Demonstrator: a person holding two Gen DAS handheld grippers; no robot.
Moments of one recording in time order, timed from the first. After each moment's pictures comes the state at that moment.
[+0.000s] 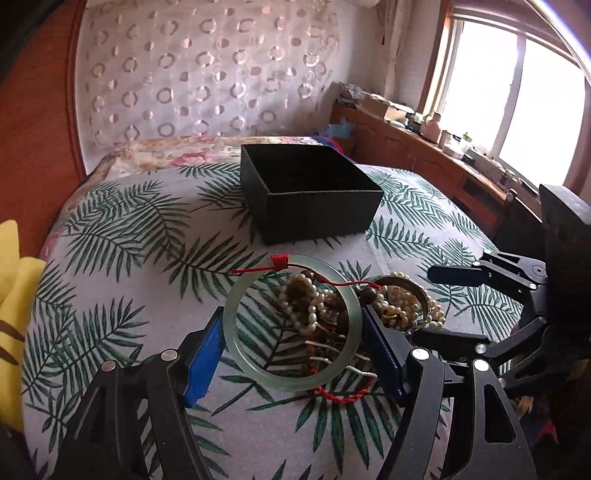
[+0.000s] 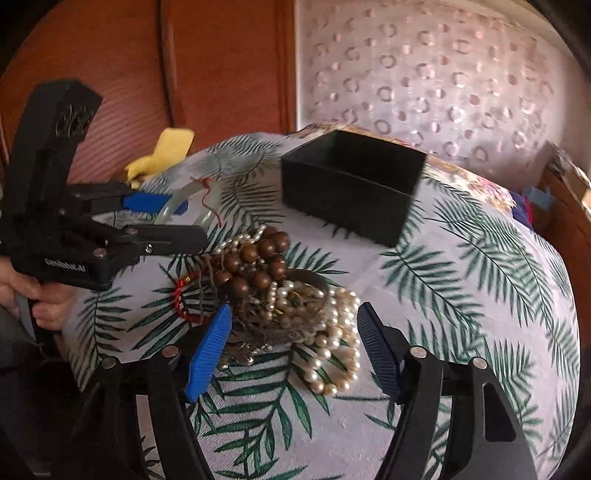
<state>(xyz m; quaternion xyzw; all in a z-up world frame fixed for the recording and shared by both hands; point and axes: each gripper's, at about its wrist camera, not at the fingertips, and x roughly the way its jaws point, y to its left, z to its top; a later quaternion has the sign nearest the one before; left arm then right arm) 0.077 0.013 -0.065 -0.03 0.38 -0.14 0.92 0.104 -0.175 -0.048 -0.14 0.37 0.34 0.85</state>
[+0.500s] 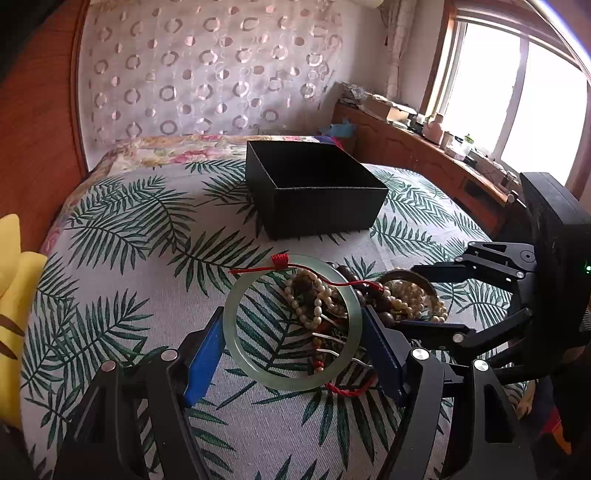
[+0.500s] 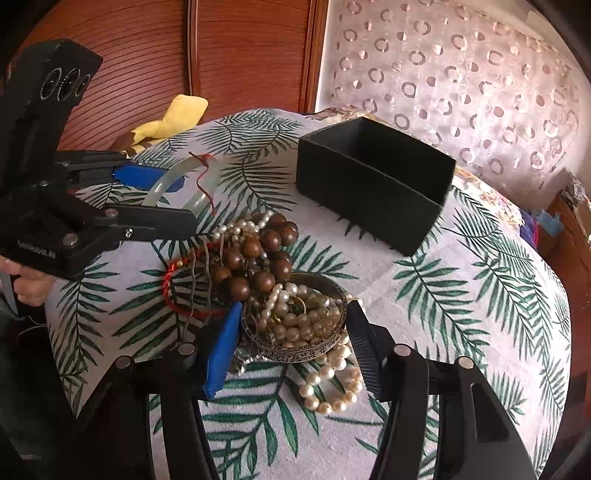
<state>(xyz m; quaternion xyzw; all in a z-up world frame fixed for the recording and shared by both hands) 0.078 0.018 -0.066 -0.04 0.38 -0.13 0.92 0.116 -0.156 -0.051 -0.20 0.39 0.36 0.83</state>
